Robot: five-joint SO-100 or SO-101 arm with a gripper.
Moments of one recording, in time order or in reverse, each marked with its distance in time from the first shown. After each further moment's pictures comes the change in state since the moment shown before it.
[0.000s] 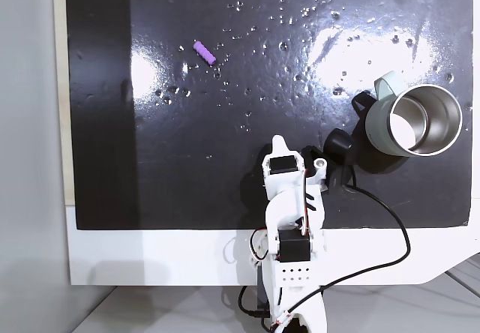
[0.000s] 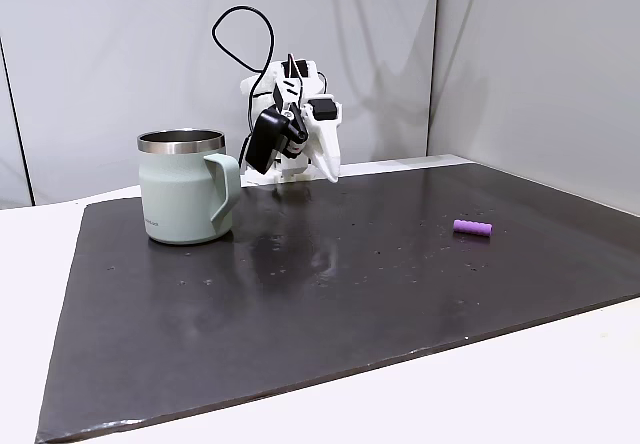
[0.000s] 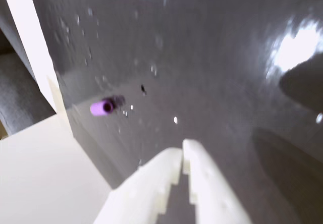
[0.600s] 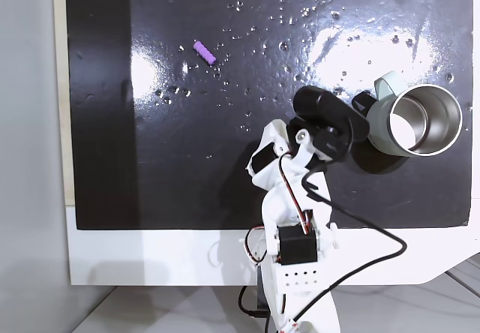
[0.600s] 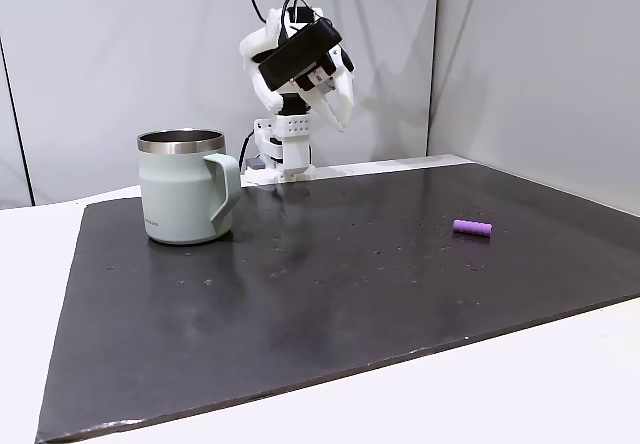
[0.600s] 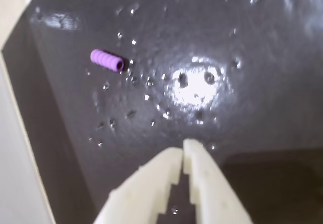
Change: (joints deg) arm -5.2 -33.8 -36.0 3.8 -39.4
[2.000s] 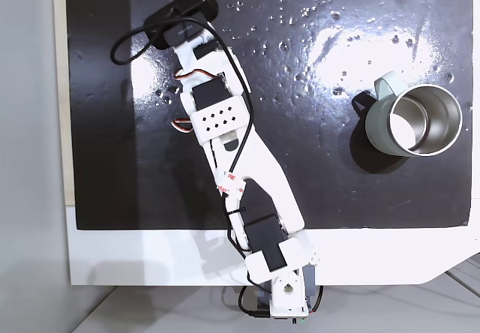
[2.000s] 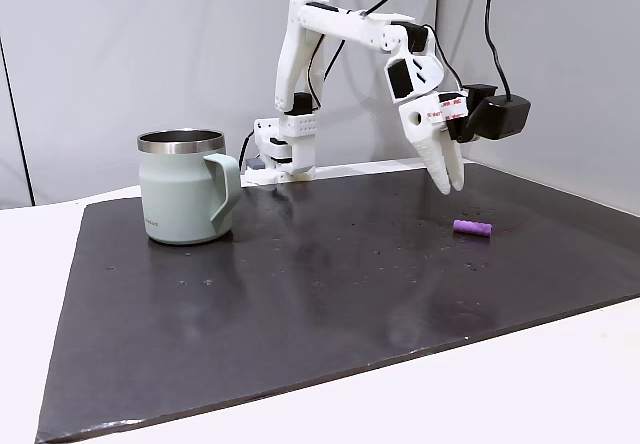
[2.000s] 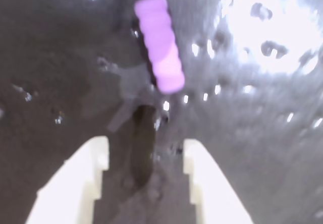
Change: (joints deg) arm -16.6 -76.0 -52.7 -1.8 -52.7
